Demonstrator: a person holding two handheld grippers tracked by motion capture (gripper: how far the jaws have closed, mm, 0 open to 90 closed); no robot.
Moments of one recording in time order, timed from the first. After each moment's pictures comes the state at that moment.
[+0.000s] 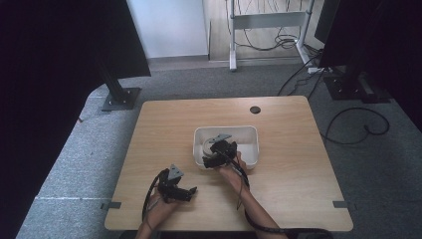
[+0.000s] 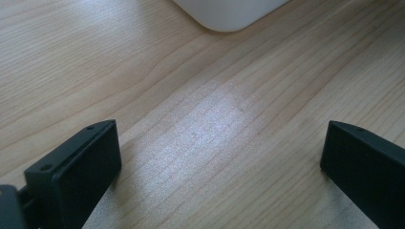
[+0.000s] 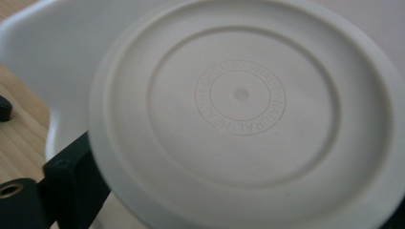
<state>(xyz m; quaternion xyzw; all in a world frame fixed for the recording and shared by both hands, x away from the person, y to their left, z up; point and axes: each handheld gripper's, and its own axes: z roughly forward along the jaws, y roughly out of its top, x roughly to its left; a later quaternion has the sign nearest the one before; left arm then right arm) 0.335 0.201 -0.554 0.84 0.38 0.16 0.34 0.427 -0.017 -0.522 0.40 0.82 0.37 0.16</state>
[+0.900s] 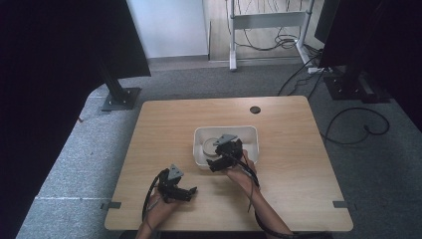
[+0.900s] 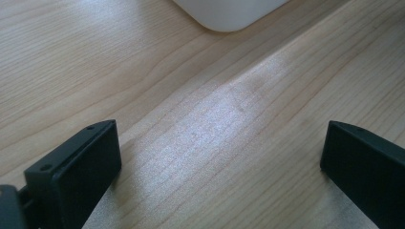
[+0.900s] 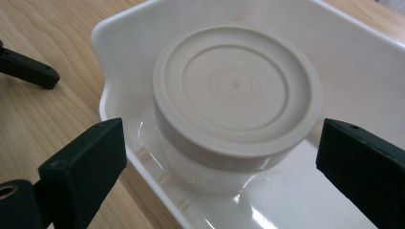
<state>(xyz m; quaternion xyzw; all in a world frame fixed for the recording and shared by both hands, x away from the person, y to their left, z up) 0.335 0.201 -0.554 0.84 0.38 0.16 0.34 0.405 -0.040 -0.493 0.34 0.85 0.37 0.18</state>
